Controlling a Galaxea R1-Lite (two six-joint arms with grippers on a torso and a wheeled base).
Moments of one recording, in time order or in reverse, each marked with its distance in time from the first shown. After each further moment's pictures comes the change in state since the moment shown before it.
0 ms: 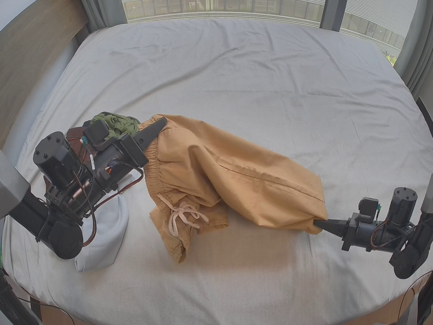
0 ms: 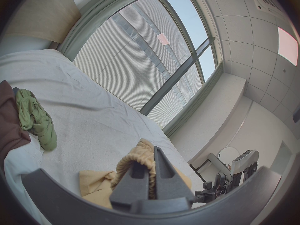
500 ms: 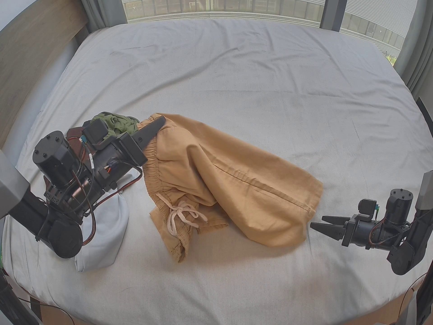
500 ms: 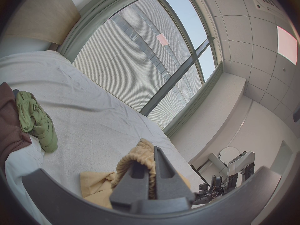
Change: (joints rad) left arm 0.006 0.000 -0.004 -0.001 -0.002 0.004; right arm -0.064 0.082 -0.026 -0.001 -0.002 0.023
